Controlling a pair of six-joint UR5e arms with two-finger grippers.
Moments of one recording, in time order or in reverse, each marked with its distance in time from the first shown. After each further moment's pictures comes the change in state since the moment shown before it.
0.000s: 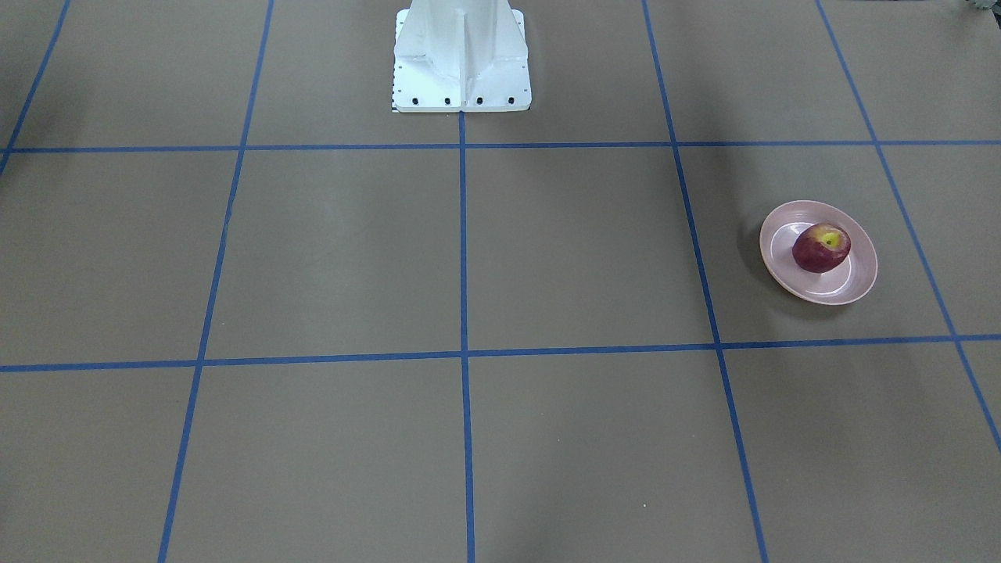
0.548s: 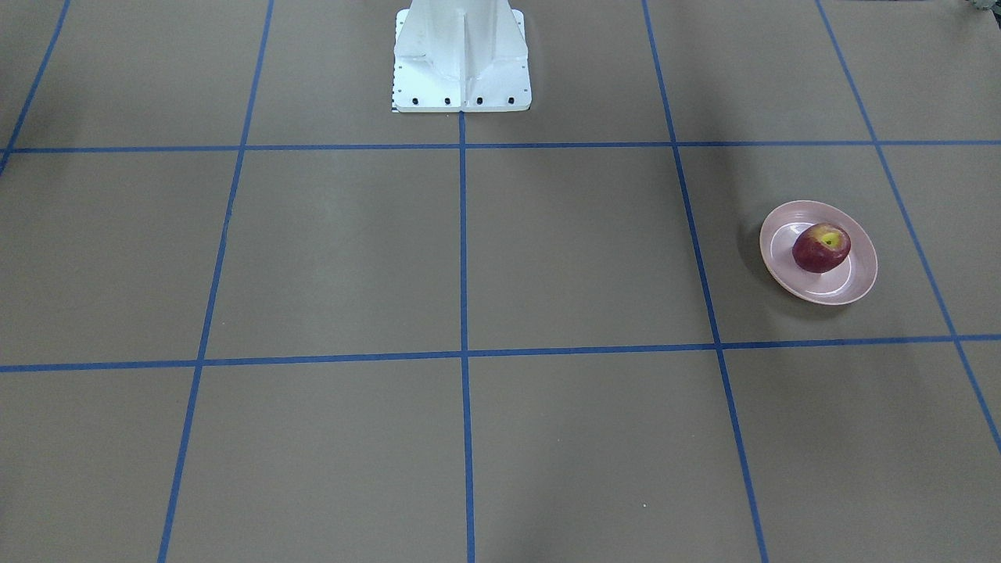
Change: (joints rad) left arm 0.000 0.005 0.001 -0.003 0.000 0.000; right arm 0.012 0.036 -0.106 0.003 -0.007 -0.011
